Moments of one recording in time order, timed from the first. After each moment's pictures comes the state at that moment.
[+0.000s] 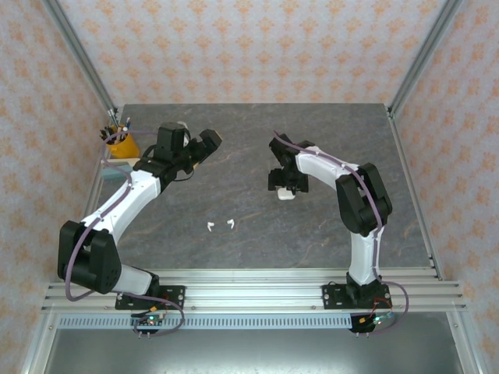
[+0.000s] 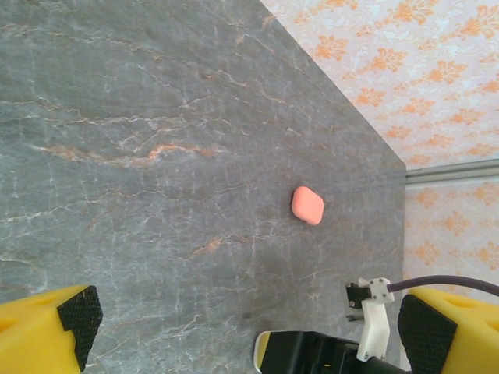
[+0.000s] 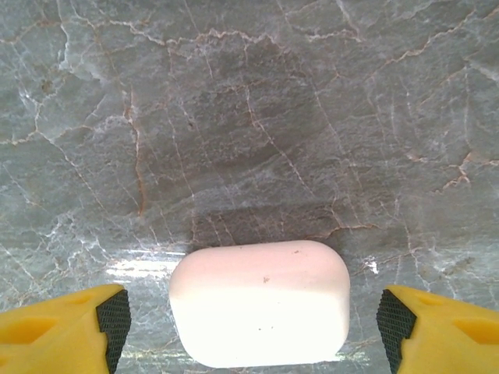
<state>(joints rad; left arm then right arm) -0.24 1.42 1.09 -0.28 0.19 -0.93 0.50 1.98 1.45 -0.89 0.02 0.53</state>
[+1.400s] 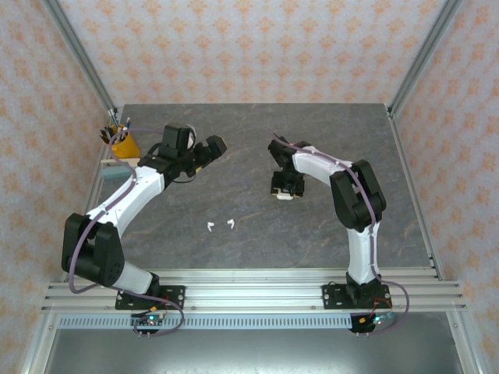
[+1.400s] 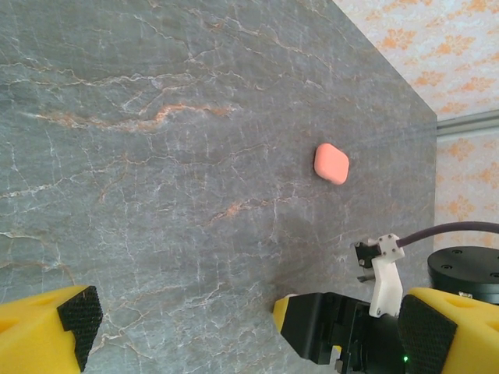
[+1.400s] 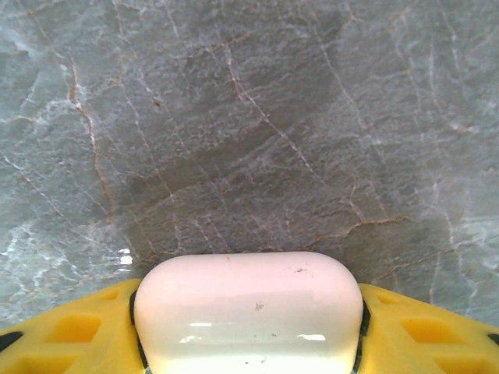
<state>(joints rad) -0.25 1.47 1.11 -0.36 0.25 -0.84 0.50 2.03 1.47 -0.91 -0.03 0.63</state>
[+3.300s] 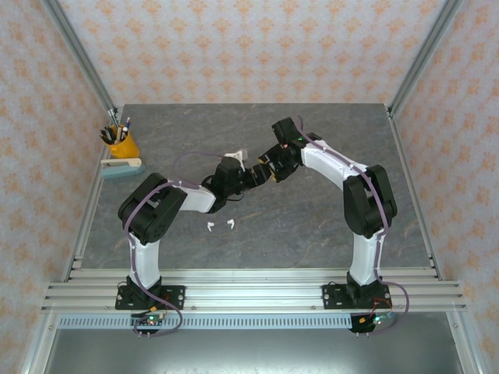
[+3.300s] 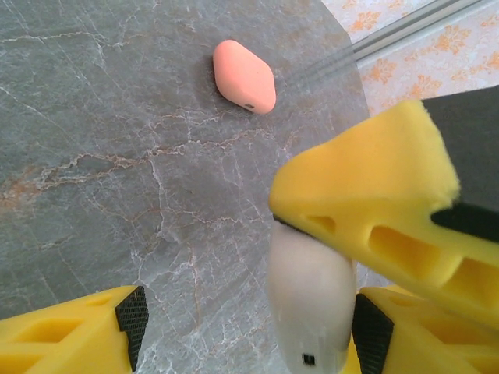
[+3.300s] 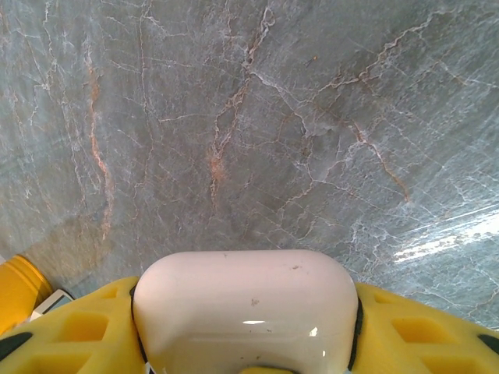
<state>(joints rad) -0.55 1.95 0.94 0.60 0.21 -0.93 0.47 1.94 1.52 -0.67 -0.25 1.32</state>
